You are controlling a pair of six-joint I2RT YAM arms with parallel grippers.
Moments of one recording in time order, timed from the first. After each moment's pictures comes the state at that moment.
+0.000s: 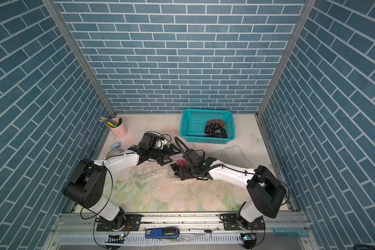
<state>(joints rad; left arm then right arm) -0.44 1.61 0.89 -0.09 0.66 -0.94 0.95 1.52 0.92 -0.43 -0.08 0.63</state>
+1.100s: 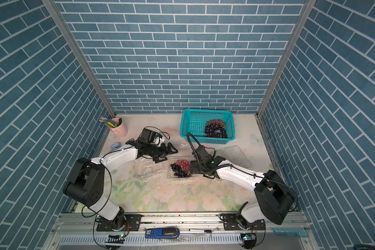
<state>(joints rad) -0.40 1.63 1.02 -0.38 0.59 -0.73 0.82 1.44 0.84 -0.41 0.02 0.70</state>
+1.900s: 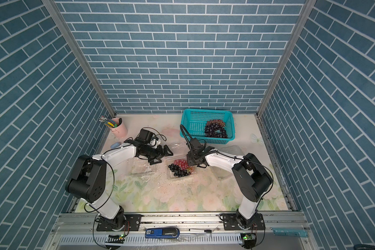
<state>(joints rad) -0.33 1.68 1.04 -0.49 0.56 -0.63 0.78 1.75 1.10 -0.39 0.01 0.42</state>
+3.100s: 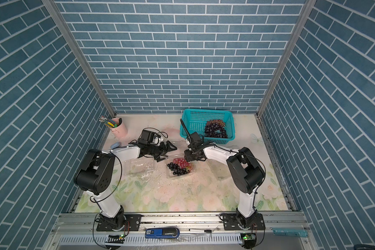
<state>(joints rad) -0.33 1.77 0.97 -0.11 0.66 -0.82 0.71 1.86 1.20 -0.40 -0.17 0.33</state>
